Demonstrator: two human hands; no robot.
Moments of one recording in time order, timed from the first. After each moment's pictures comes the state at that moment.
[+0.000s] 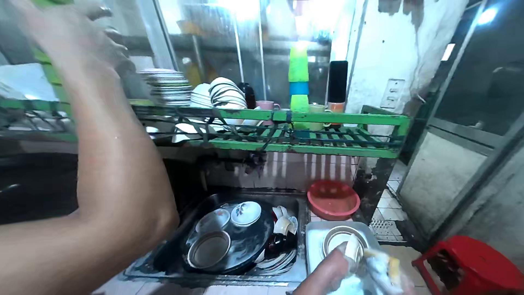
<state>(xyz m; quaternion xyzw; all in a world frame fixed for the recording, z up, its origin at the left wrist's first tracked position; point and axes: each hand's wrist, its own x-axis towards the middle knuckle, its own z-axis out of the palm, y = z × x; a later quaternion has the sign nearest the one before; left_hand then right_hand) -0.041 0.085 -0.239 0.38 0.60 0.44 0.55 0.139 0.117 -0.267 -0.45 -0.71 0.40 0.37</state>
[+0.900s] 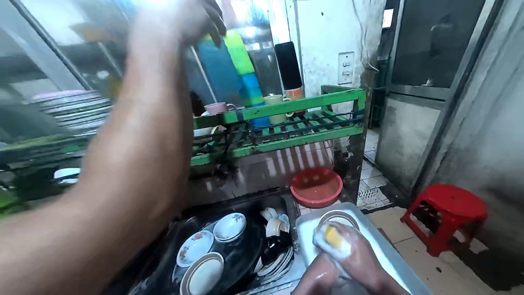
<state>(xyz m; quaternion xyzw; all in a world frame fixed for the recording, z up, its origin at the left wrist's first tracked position) -0.033 0.018 -0.147 0.39 0.66 0.35 0.54 0.062 0.102 -0.205 -0.40 -0.80 0.32 0.31</state>
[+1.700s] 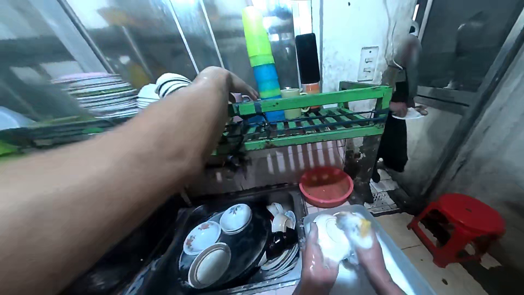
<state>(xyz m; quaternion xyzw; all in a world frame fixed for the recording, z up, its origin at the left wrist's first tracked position) -0.058 0.066 -0.220 -0.03 0.32 0.79 0.53 0.048 0.119 -0.258 -0.46 -0.65 0.42 0.43</state>
